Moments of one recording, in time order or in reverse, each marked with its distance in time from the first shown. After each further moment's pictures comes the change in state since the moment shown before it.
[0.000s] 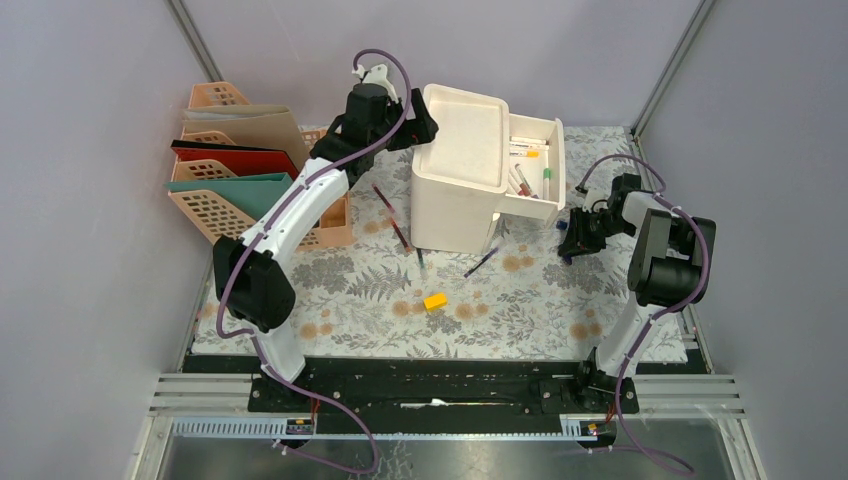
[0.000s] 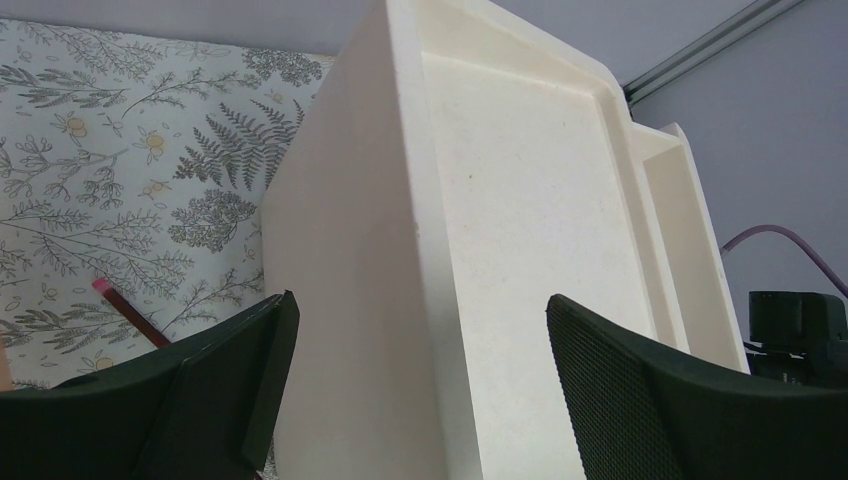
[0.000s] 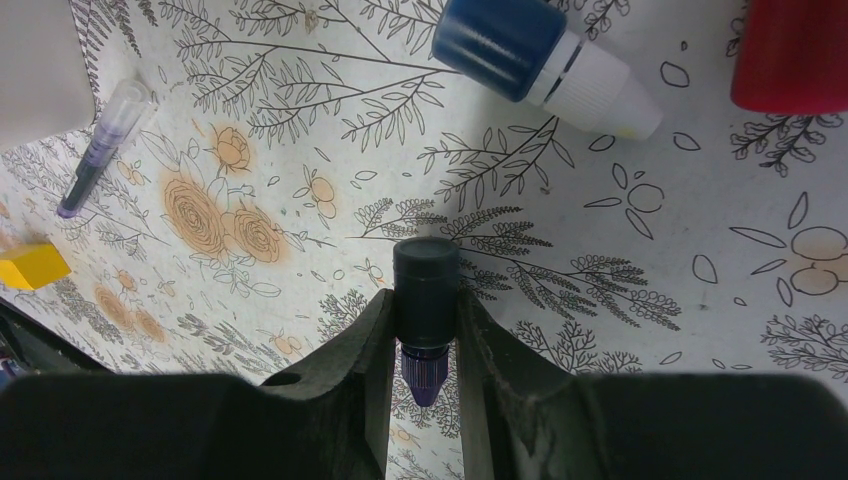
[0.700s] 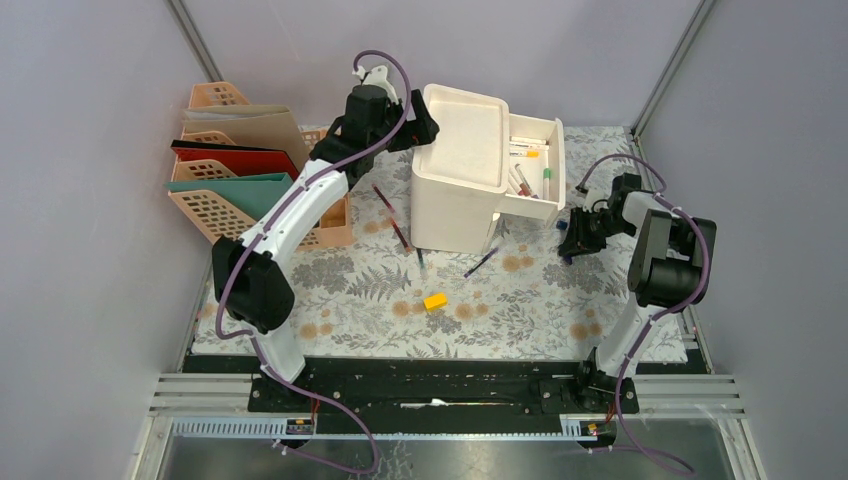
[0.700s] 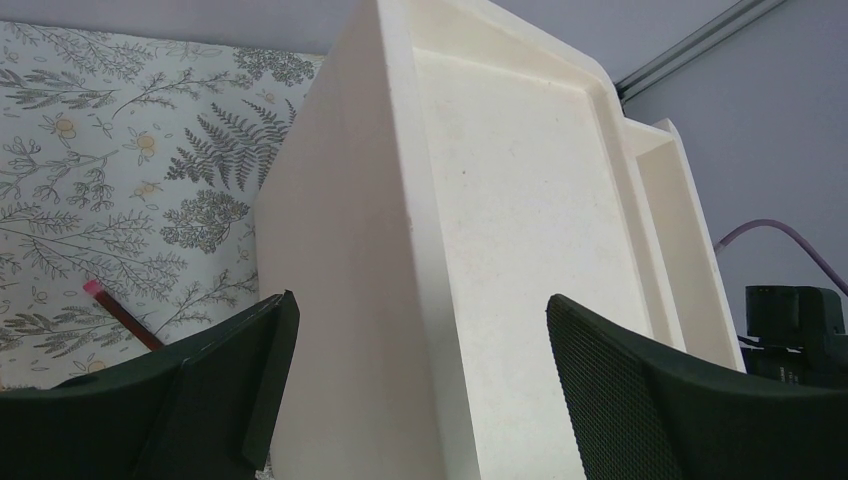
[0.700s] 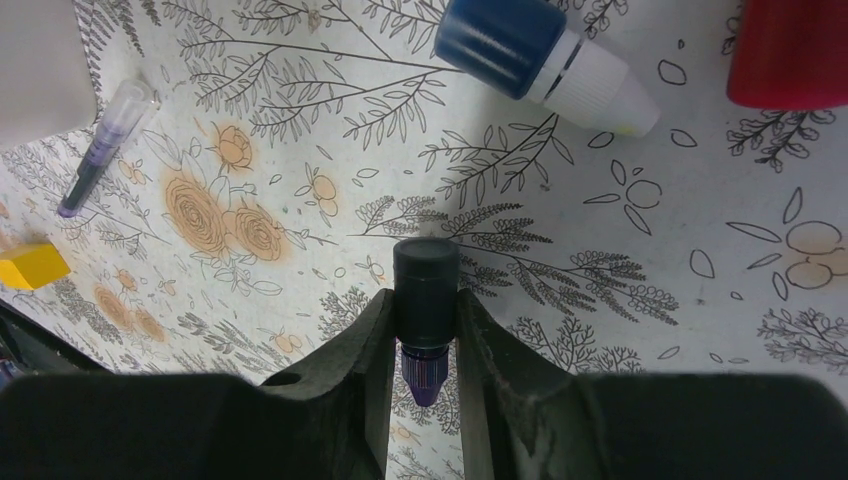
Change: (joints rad) left arm 0.000 -0.008 -0.017 0.019 0.017 0.000; right arm 0.000 -0.003 0.000 0.000 0.001 0.000
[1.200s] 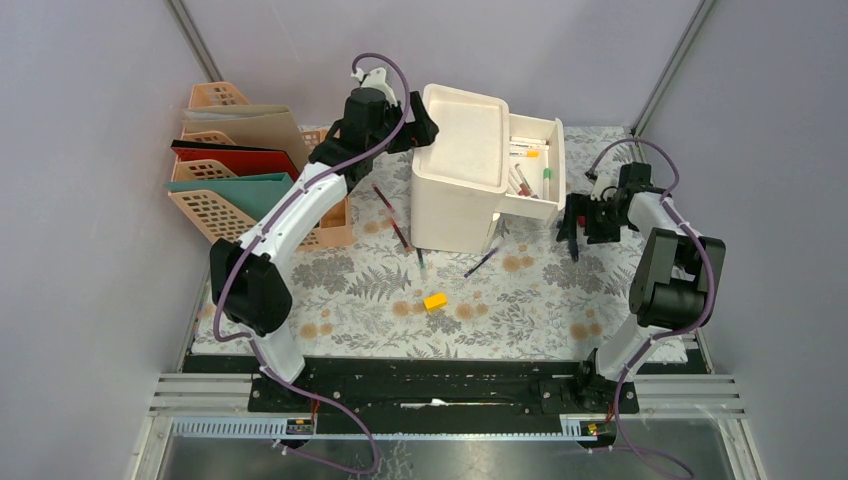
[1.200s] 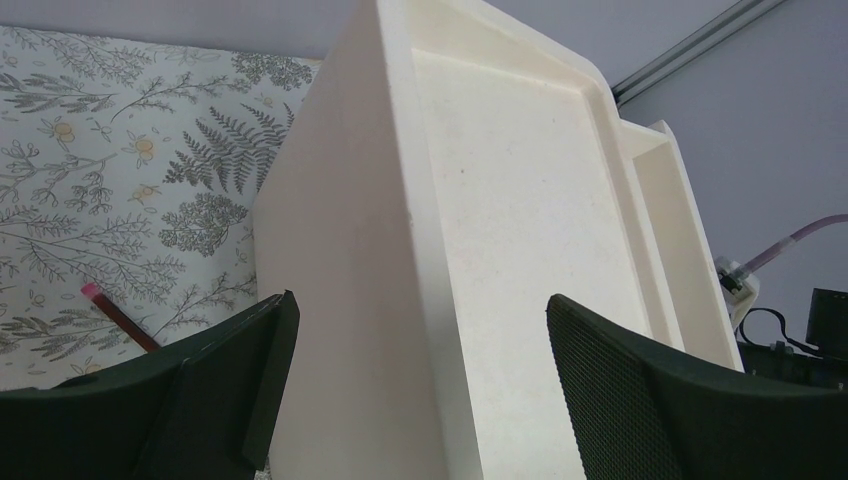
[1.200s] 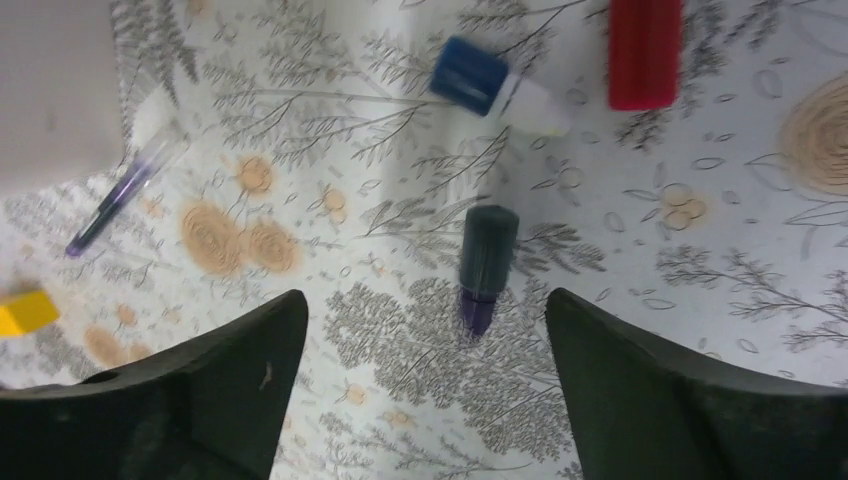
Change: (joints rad) left arm 0.000 -0.016 -0.035 0.037 0.000 -0.001; right arm 0.009 -0.158 -0.019 0.030 0.077 0.044
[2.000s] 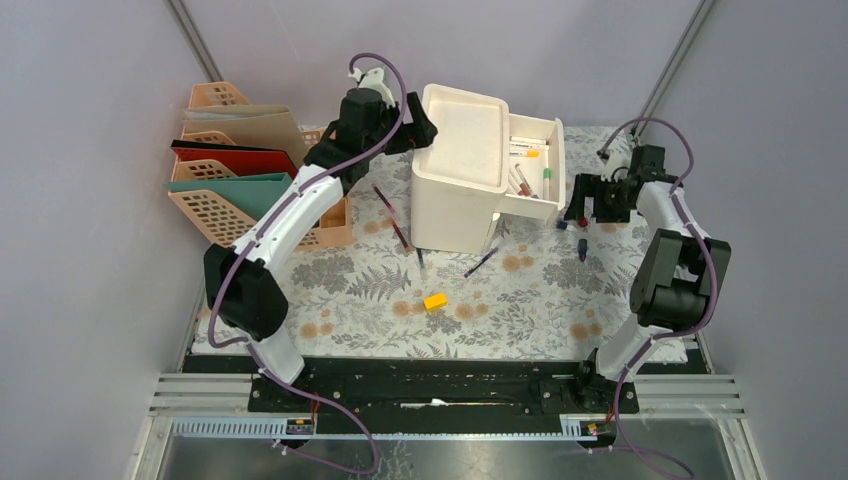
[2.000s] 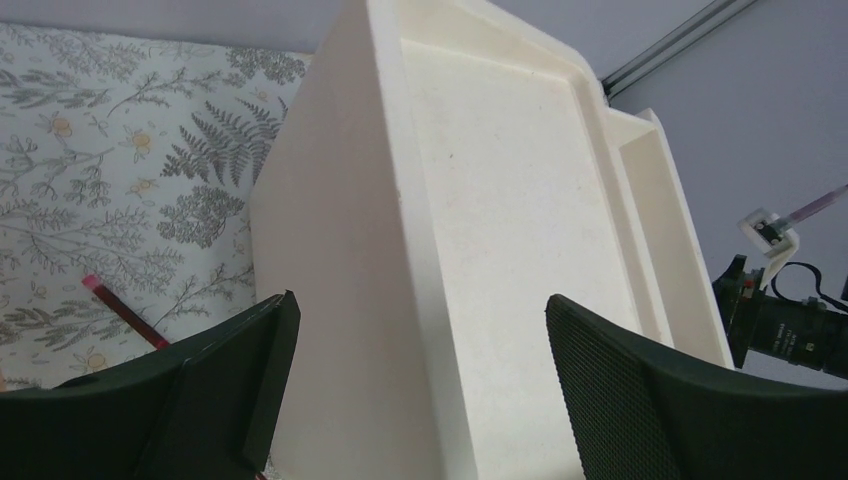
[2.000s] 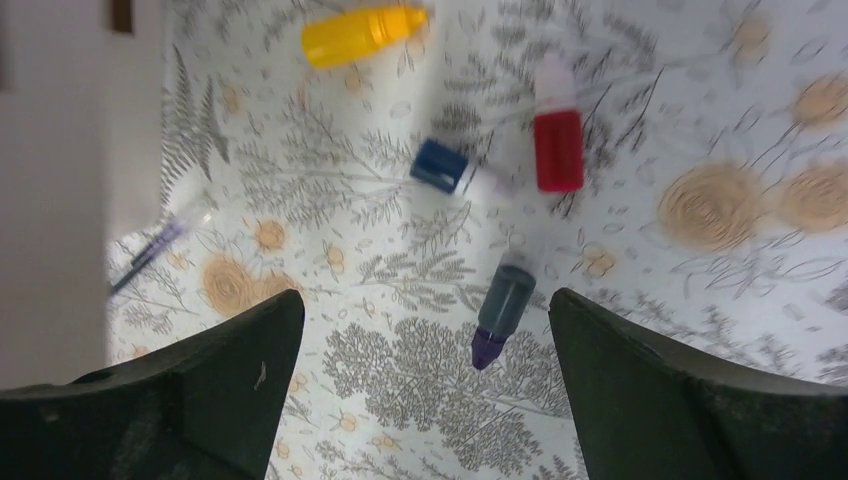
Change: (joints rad) left arm -0.001 -0.049 -0.047 -0.006 0.016 0.003; right arm -0.021 0.003 0.107 0.021 0.014 0.025
